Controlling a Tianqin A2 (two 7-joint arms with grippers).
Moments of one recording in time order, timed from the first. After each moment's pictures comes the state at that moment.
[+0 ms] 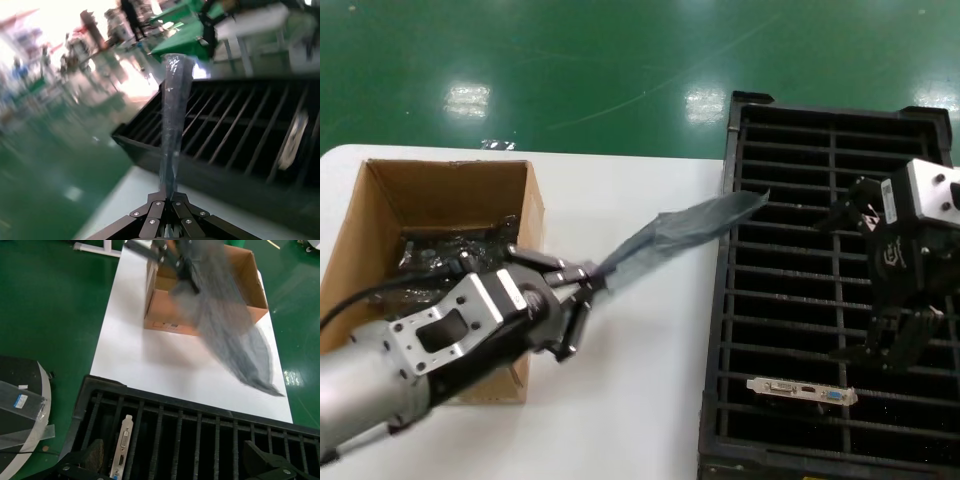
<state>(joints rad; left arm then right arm) -0.26 -0.46 1.50 -1.99 -1.05 0.99 -0.34 1.35 0.78 -2.43 1.54 1.45 -1.43 0.49</state>
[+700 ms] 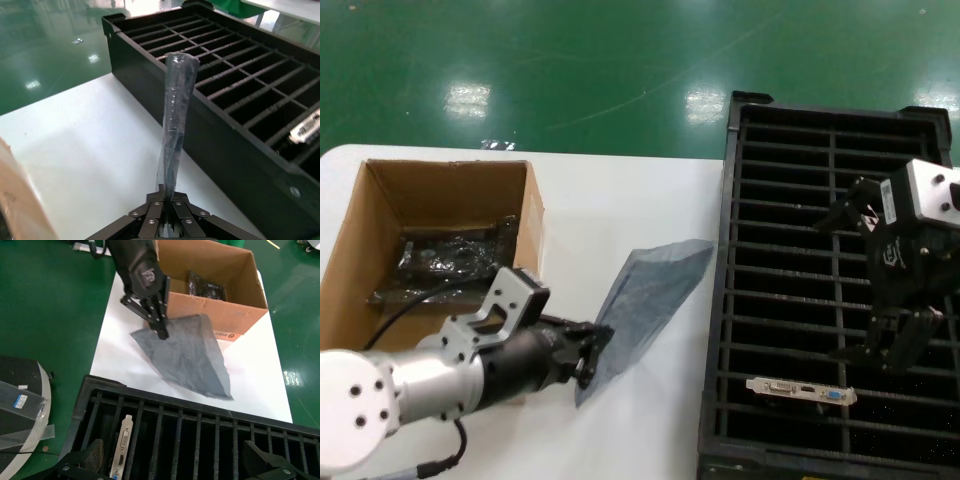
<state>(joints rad) -0.41 -0.33 1.58 -1.66 -0.83 1.12 -0.79 1.35 0.78 -2.43 1.54 1.45 -1.43 0.49</state>
